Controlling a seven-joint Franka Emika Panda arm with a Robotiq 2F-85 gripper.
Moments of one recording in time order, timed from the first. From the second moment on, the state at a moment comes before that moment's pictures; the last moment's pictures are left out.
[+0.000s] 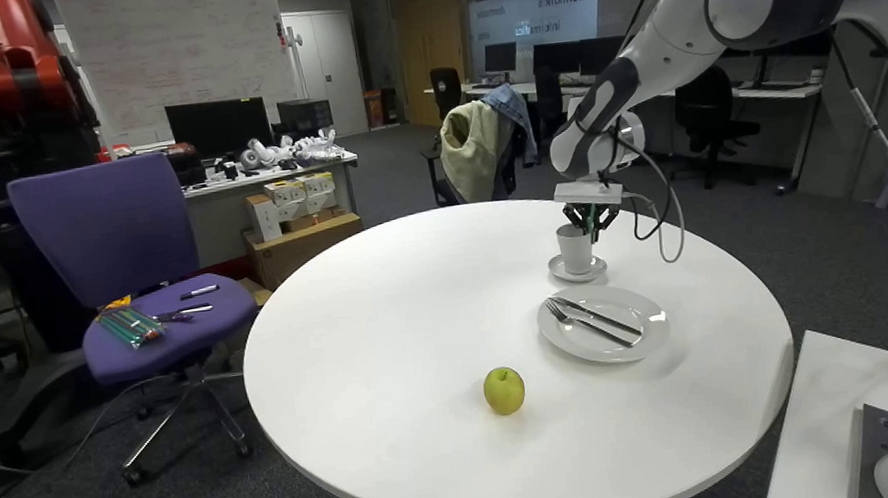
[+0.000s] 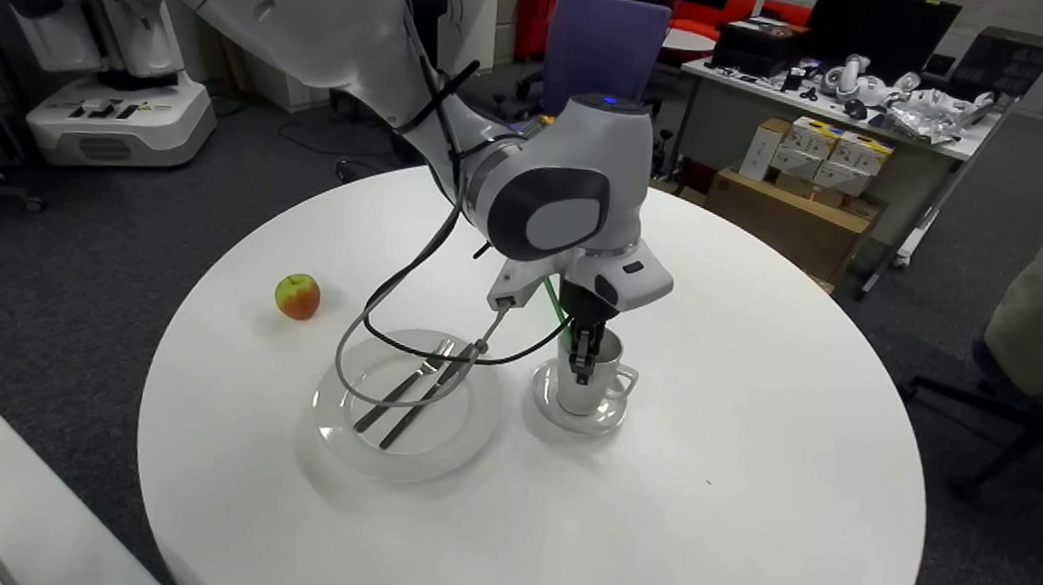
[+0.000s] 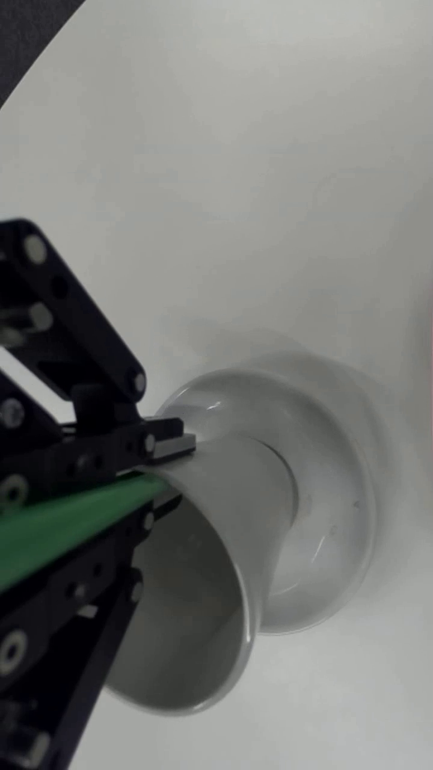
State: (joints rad) arm -0.21 0.64 -0.31 -1.78 0.11 2.47 0.73
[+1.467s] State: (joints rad) arm -0.24 0.15 -0.29 -2.23 0.12 2.46 0.27
